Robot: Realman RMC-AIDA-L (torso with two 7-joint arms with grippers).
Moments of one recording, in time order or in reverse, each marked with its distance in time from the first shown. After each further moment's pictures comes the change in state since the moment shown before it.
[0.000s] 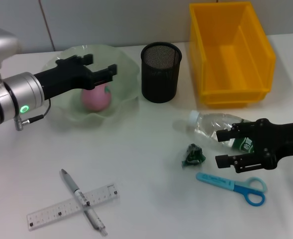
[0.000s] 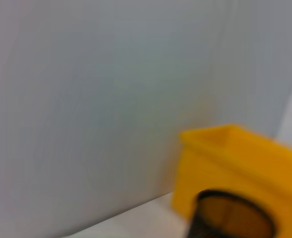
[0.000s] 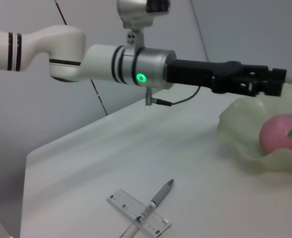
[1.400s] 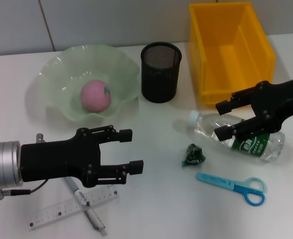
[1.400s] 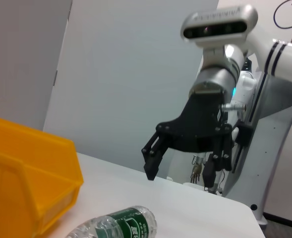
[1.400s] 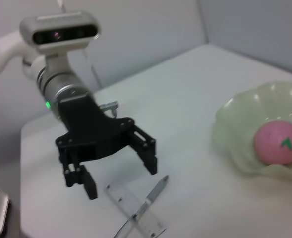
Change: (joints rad) left arm 0.183 0.025 0.014 0.117 0.170 0.673 0.031; right arm 0.070 0.009 -0.107 -0.455 -0.035 -0.111 0.433
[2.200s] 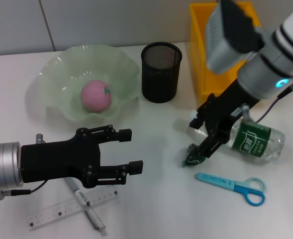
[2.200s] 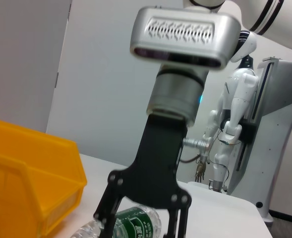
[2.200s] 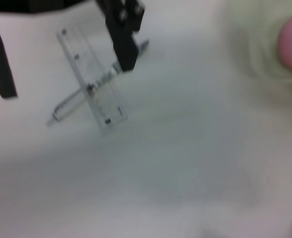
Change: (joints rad) left arm 0.007 -0.004 -0.002 0.000 0.001 -0.008 0.032; right arm 0.282 0.096 -0.331 0.063 -0.464 0.199 0.069
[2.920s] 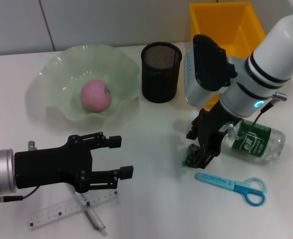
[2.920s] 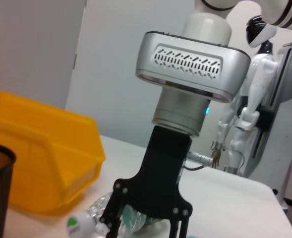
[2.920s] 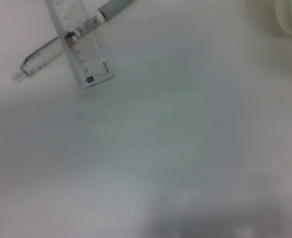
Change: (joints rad) left arm 0.025 0.011 0.001 -0.003 0.026 -0.037 0.001; right arm 0.011 0.017 -0.163 0.143 -0.024 0.198 -0.012
